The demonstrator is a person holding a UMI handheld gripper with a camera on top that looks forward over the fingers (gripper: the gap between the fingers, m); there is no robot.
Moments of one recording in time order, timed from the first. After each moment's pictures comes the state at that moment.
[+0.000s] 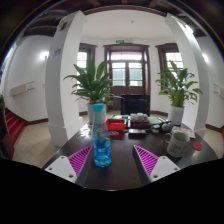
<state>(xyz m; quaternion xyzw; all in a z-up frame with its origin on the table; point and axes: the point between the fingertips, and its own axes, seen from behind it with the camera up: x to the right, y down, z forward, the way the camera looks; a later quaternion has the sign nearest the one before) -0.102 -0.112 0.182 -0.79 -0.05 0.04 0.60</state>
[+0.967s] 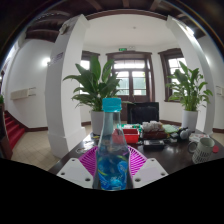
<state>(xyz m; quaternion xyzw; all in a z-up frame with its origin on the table) -0.219 0.010 0.114 -0.75 -0.05 0.06 0.66</state>
